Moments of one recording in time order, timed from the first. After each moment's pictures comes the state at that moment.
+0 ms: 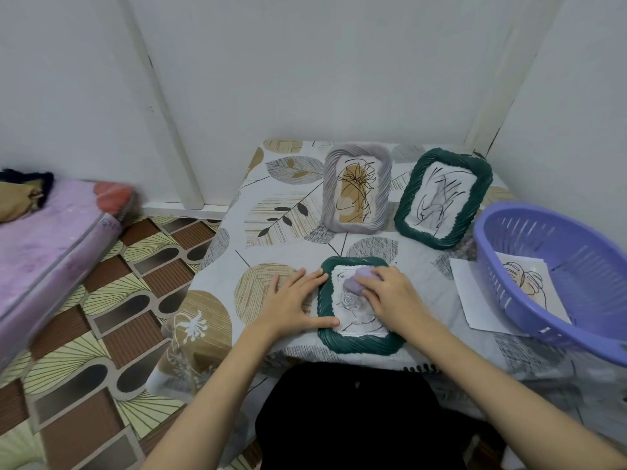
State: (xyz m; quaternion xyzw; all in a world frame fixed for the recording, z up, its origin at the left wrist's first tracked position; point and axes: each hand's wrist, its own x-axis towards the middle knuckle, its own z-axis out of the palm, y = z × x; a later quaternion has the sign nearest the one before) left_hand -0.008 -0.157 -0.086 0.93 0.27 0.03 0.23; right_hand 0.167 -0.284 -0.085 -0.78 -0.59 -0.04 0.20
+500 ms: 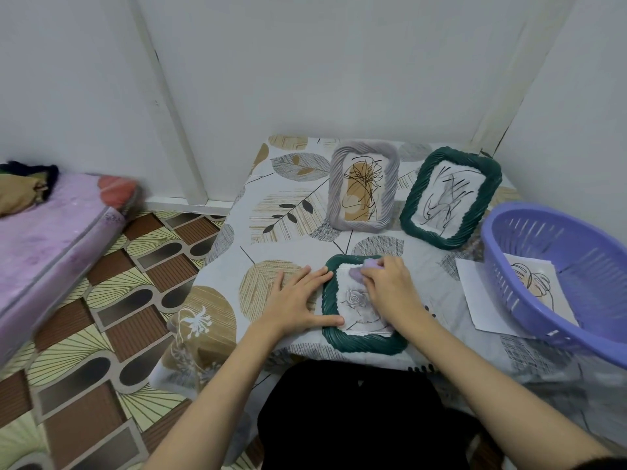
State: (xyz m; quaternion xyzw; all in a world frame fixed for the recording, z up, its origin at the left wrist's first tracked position) left_hand -0.008 -0.156 -0.086 0.93 0.27 0.04 0.24; right_hand 0.161 -0.260 -0.088 -0.83 -0.52 -0.06 0.19
